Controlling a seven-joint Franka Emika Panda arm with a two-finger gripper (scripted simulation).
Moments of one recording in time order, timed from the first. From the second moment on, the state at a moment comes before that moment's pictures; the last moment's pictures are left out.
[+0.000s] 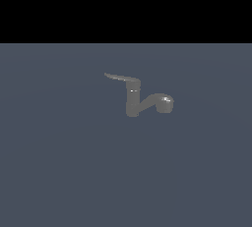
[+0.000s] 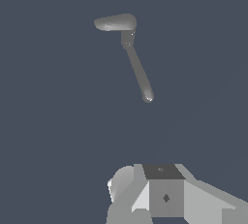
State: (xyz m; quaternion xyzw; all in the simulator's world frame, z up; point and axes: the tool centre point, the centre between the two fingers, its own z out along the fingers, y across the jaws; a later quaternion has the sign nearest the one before) arm -0.248 -0.015 0.493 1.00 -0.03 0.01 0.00
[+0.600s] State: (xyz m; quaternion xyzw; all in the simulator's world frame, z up) arm -0.235 -0.015 0.492 1.00 -0.05 0.01 -0.01
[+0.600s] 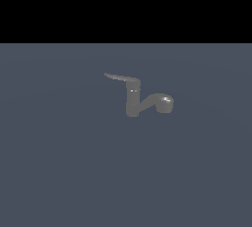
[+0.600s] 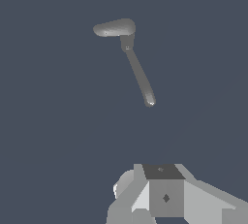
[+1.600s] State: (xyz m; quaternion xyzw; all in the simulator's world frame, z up) arm -0.104 0.008 0.436 0.97 -0.24 -0.02 -0.07
